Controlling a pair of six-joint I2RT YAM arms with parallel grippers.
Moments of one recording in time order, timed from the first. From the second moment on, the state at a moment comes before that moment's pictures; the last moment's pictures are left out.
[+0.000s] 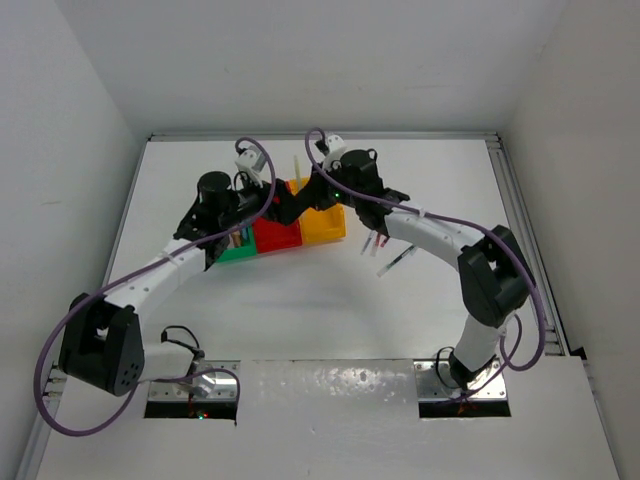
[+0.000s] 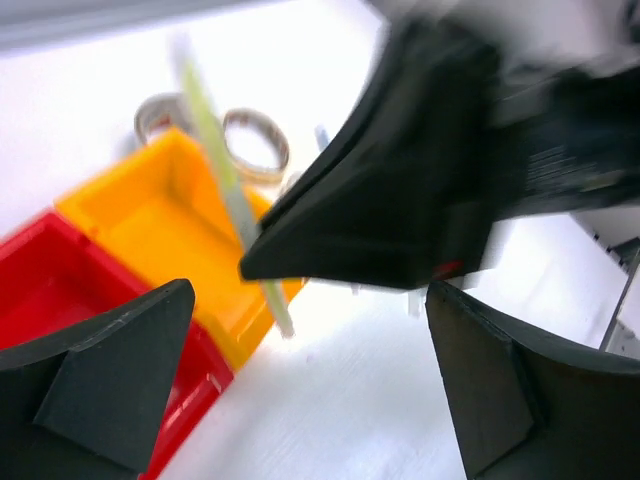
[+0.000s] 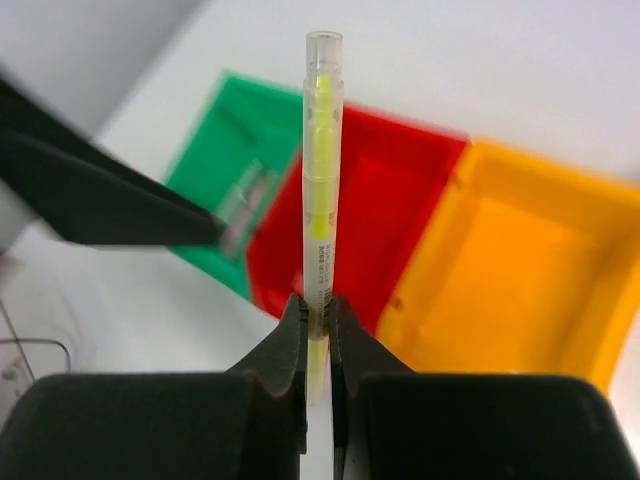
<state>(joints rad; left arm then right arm) -0.34 1.29 0.83 0.25 0.47 -0.29 0.63 1.76 1.24 0.20 -0.26 0.29</state>
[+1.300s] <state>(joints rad) -0.20 1.13 0.76 0.19 0.25 -0.23 0.57 2.20 1.67 -0.30 0.02 0.29</state>
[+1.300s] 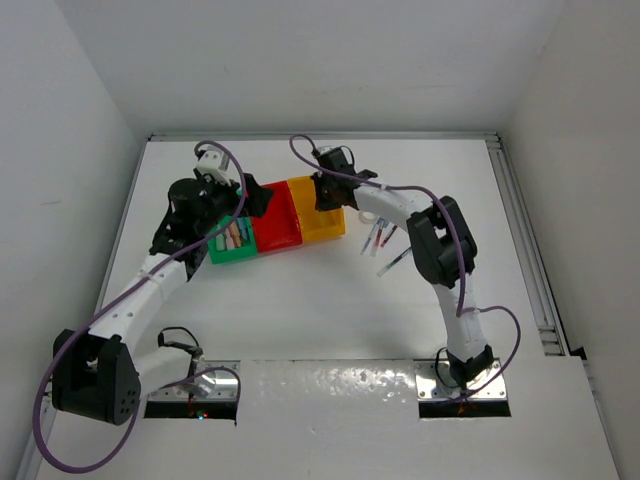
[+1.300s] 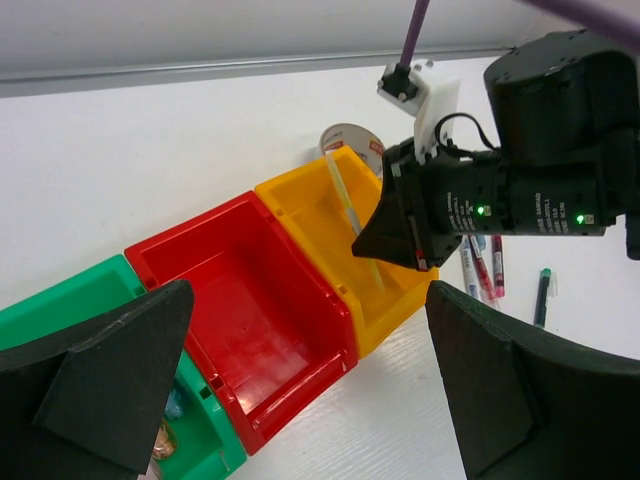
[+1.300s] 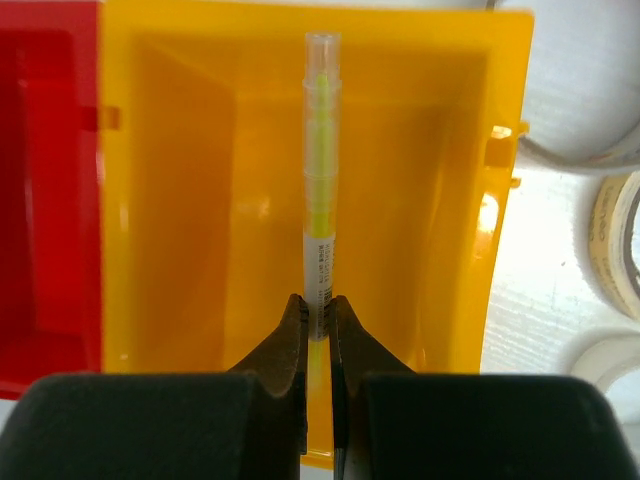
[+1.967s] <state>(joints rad) -0.20 1.12 0.75 0.20 0.25 -0.23 0.57 2.29 1.74 -0.36 0.04 0.28</state>
